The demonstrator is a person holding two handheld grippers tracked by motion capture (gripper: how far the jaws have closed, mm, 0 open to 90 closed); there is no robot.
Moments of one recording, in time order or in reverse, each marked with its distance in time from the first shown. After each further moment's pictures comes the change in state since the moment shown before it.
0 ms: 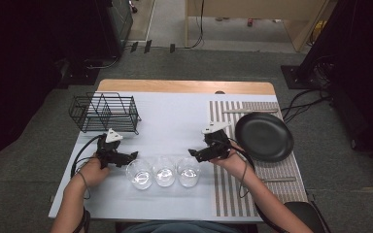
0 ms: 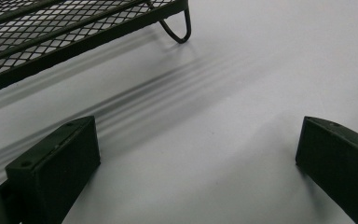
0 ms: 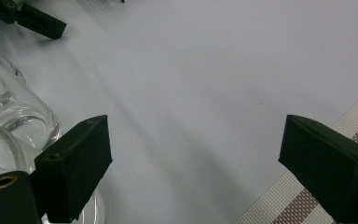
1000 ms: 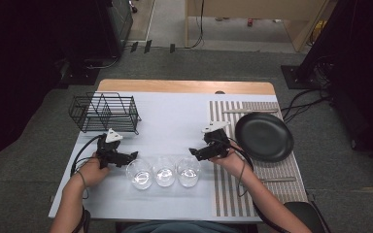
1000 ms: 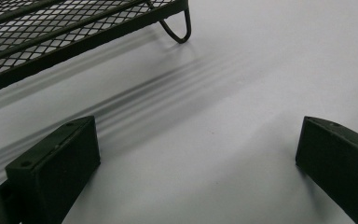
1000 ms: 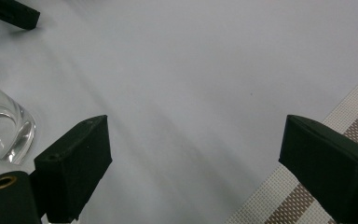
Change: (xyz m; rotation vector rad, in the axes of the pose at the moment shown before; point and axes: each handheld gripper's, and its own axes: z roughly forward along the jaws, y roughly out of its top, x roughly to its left) left arm 0.000 0.000 0.000 -0.001 -0.001 -0.001; right arm -0.007 -0.005 0.012 0.028 -0.028 0.020
